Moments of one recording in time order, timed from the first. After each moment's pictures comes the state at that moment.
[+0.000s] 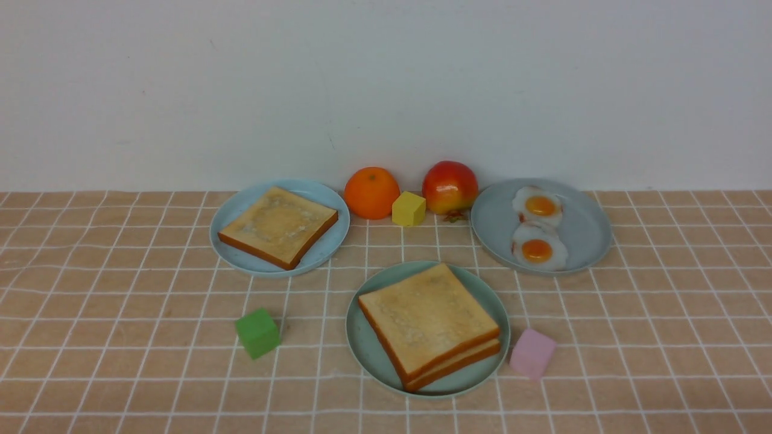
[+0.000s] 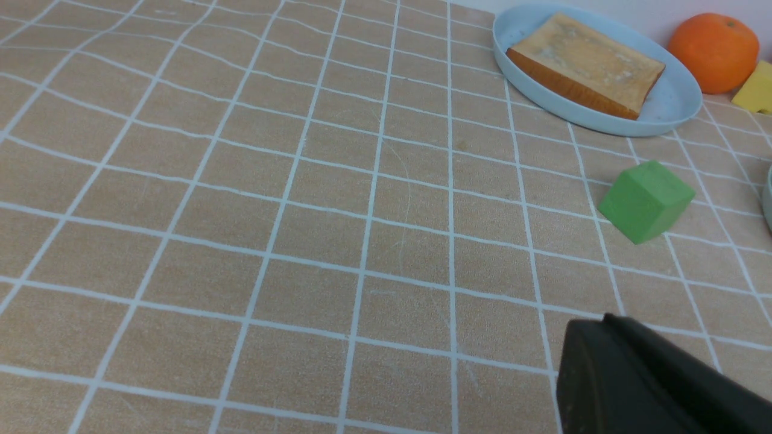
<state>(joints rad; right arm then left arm) 0.08 -0.01 0.02 -0.01 0.38 0.13 -0.04 -0.01 0.03 0.06 0.37 -0.30</state>
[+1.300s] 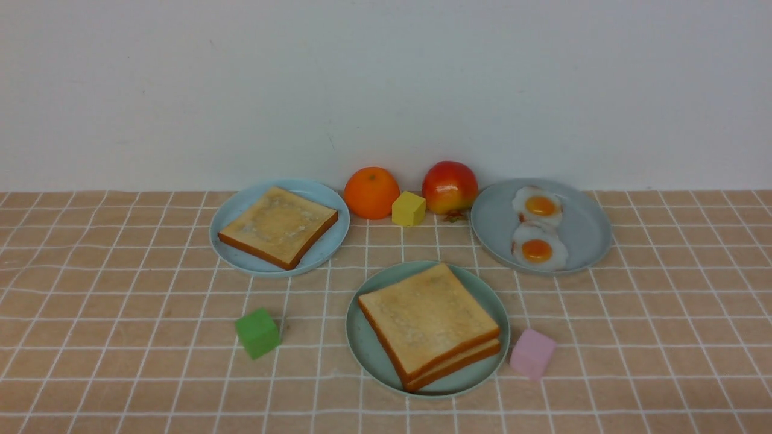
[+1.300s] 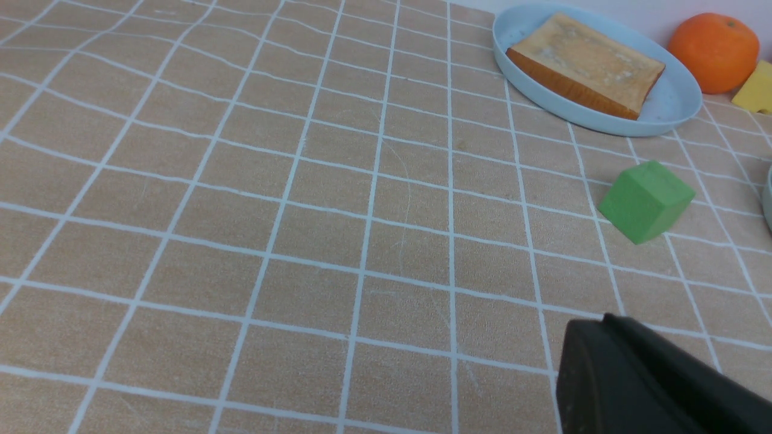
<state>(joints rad) 0.08 -0.01 0.02 -0.01 0.38 0.13 -0.04 -0.01 0.03 0.06 0.37 -0.30</state>
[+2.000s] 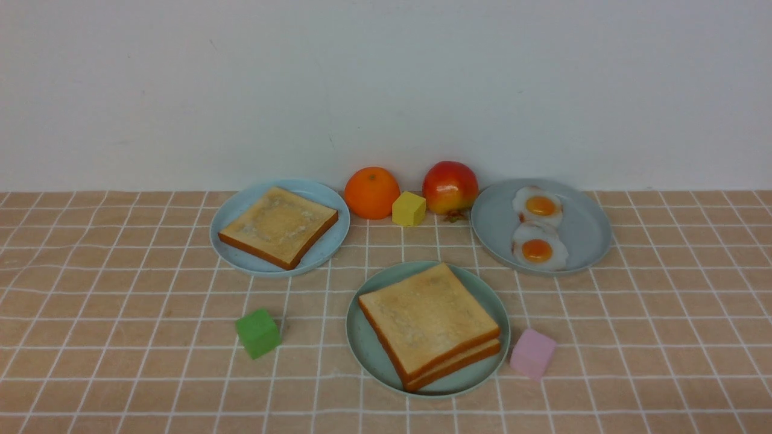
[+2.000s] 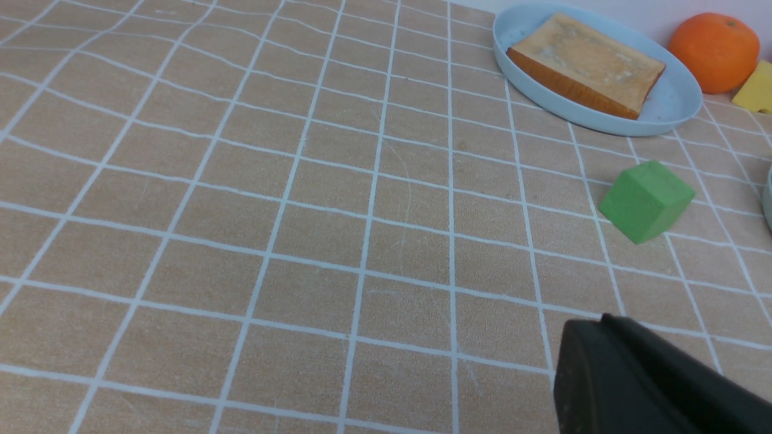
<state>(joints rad) 0.08 -0.01 0.02 -0.01 0.38 0.13 -0.04 -0.01 0.03 0.06 0.37 -0.30</state>
